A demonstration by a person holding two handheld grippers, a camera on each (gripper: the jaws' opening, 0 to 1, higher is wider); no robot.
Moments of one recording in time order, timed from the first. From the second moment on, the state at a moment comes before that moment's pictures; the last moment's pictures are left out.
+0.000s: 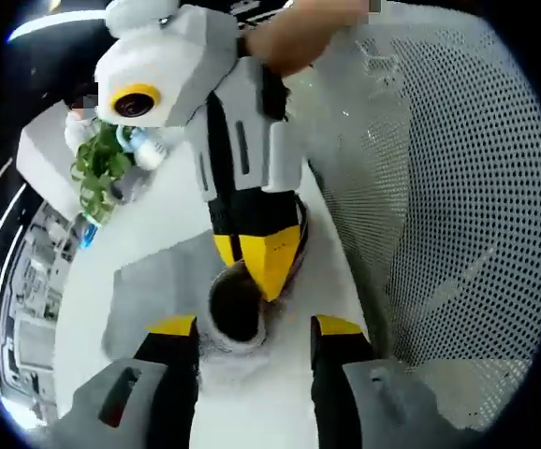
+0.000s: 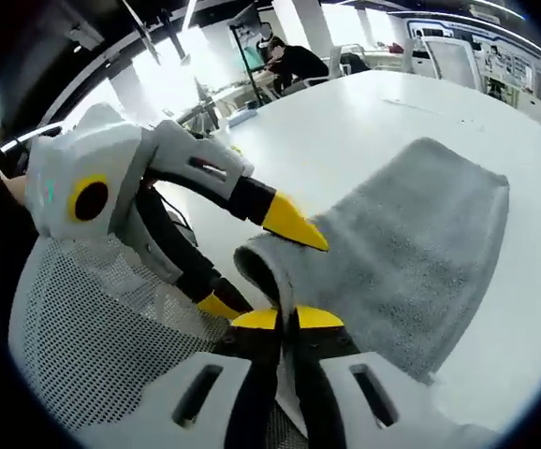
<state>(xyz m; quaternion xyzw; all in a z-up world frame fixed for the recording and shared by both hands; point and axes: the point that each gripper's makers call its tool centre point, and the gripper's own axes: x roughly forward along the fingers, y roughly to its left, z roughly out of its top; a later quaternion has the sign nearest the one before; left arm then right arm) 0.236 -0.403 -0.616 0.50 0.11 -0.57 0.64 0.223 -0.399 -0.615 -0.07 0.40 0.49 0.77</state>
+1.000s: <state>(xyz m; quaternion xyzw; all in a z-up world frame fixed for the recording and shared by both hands) 0.277 -0.362 -0.605 0.04 0.38 -0.43 0.82 0.218 -0.463 -0.617 -0.53 0.14 0.56 0.62</state>
